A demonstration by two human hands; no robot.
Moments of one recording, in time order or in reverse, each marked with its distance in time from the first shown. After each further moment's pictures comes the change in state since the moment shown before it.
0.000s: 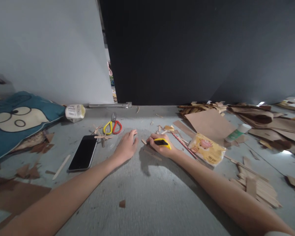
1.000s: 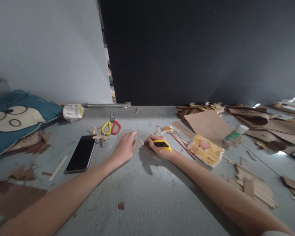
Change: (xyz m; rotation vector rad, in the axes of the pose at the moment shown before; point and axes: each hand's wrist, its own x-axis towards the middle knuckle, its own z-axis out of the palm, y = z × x) left_hand -0.002 -0.001 -0.001 0.039 0.001 0.094; right_hand -0.002 0.008 0.009 0.085 -0.023 0.058
